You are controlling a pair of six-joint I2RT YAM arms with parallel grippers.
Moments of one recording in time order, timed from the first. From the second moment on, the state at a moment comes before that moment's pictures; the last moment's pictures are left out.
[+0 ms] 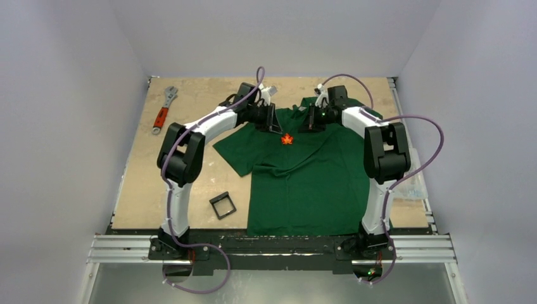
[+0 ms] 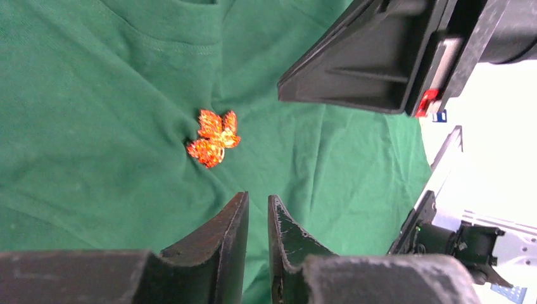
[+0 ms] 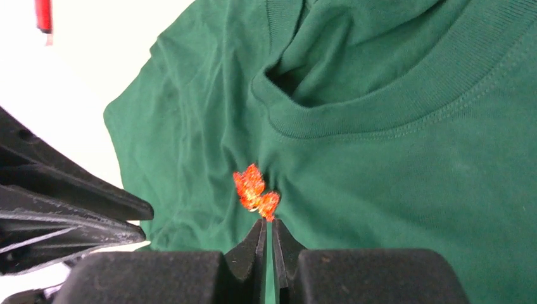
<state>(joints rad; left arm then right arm) -0.45 2.09 1.60 -0.29 0.61 -0.42 0.17 2.02 1.43 -0.33 -0.61 0.33</state>
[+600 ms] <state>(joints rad) -0.49 2.27 1.69 -0.31 0.57 -0.42 0.22 2.17 1.50 -0.35 -0.63 0.29</state>
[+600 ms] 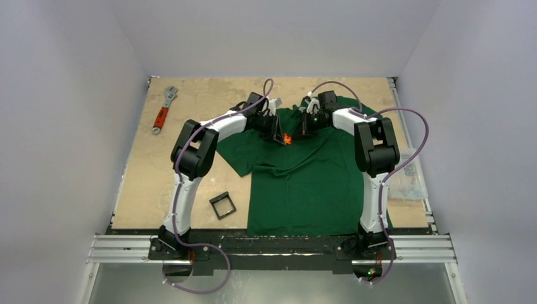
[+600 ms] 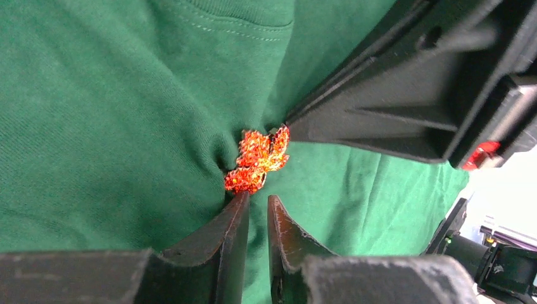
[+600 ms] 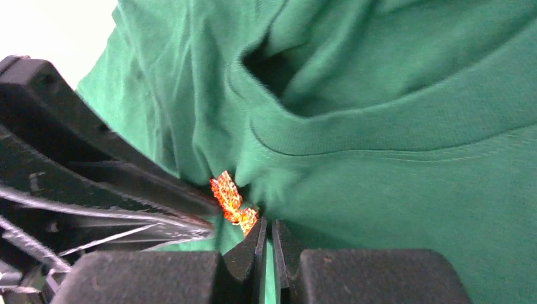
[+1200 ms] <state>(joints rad) -0.42 2.28 1.62 -0.25 0.68 -0.49 0.26 2.17 1.50 -0.28 -0.80 0.33</state>
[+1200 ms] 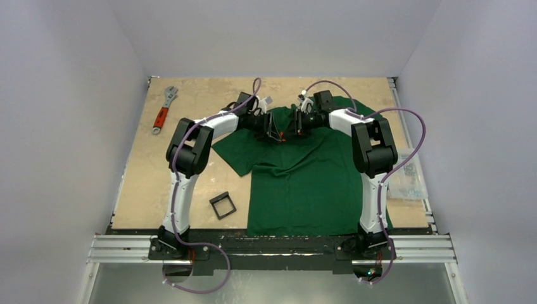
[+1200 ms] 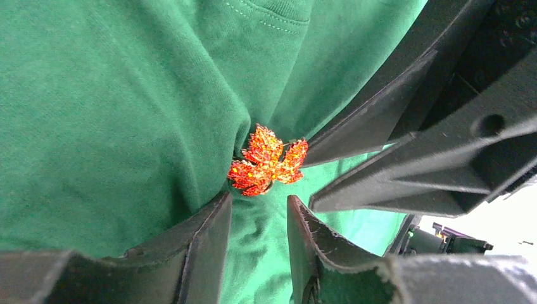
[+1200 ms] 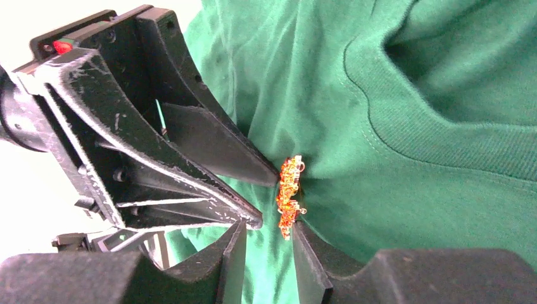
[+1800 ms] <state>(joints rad) -0.41 2.19 1.52 -0.18 0.66 -0.46 0.27 2.17 1.50 -0.21 -0.86 0.44</state>
